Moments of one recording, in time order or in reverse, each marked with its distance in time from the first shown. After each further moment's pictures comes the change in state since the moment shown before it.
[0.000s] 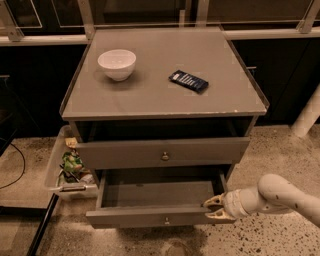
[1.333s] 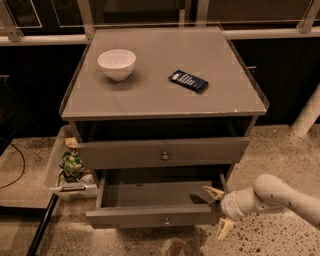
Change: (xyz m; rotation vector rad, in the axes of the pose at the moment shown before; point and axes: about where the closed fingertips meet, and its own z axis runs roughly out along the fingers) arm 0.004 0.003 0.015 -0.031 -0.011 0.017
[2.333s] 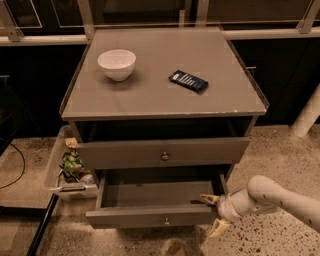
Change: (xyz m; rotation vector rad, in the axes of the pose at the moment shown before) arm 0.012 0.009 0.028 -0.062 0.003 0.043
